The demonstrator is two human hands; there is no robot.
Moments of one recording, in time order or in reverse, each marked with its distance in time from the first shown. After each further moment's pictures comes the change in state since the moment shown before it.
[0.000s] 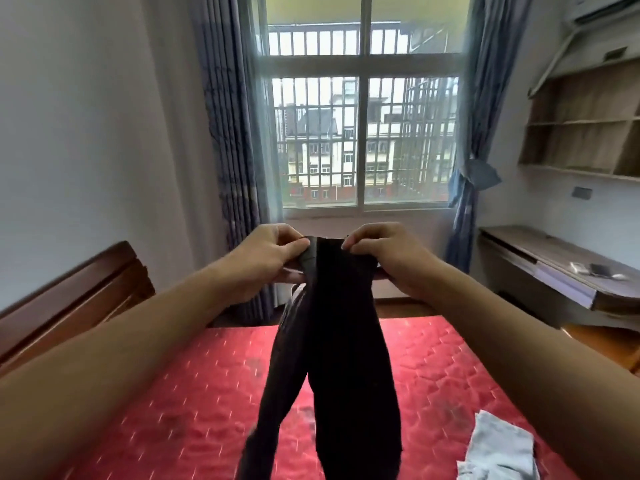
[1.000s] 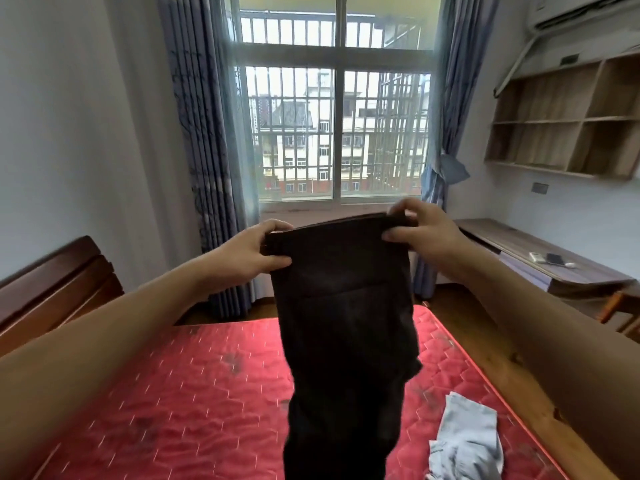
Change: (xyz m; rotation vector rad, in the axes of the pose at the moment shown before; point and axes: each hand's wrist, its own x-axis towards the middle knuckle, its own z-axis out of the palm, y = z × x) left_hand 0.031 -0.038 -0.023 0.215 -0.302 0.186; right_hand -0.020 0.007 -0.077 -0.225 0.172 -0.093
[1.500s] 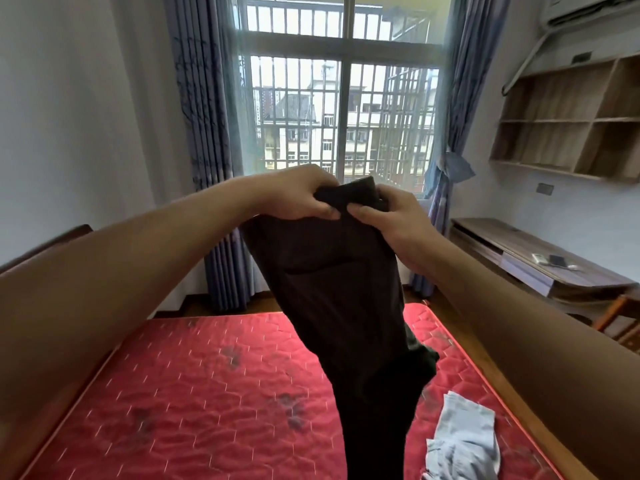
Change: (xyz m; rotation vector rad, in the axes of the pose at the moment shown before) left_hand 0.067 0.093 -0.004 0.747 -0.135 0.166; right_hand 0.023 -0.016 0.055 0.213 0.018 -0.152
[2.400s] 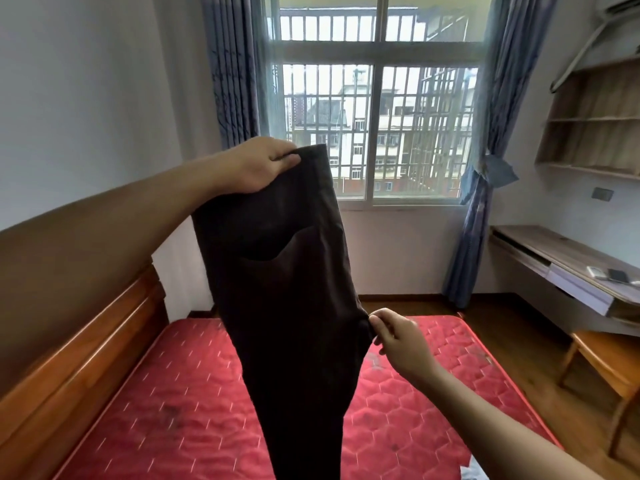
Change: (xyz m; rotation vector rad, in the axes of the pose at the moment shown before) left_hand -0.020 -0.077 -0.053 0.060 0.222 -0.188; right_hand -0.078 0.173 0.036 -0.412 -0.002 0.096
